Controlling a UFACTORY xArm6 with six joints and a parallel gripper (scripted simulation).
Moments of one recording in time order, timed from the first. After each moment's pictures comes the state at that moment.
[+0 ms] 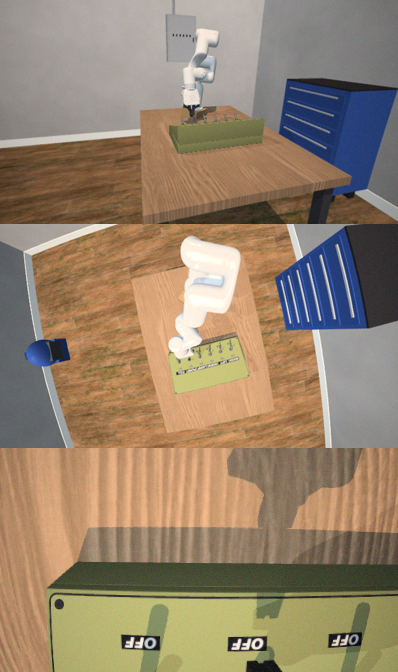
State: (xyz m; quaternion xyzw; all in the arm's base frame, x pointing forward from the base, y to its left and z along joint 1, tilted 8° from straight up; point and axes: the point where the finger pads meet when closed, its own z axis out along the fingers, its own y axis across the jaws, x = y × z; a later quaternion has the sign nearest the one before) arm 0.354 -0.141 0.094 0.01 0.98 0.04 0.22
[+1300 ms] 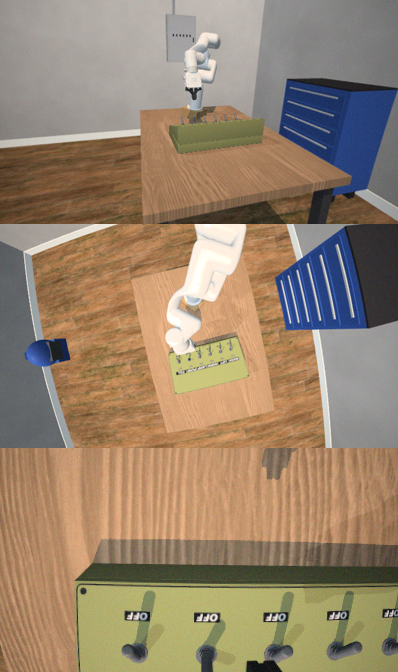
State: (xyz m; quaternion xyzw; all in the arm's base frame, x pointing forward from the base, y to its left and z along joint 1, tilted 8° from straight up) arm 0.309 -0.125 0.192 0.01 0.98 0.04 0.21
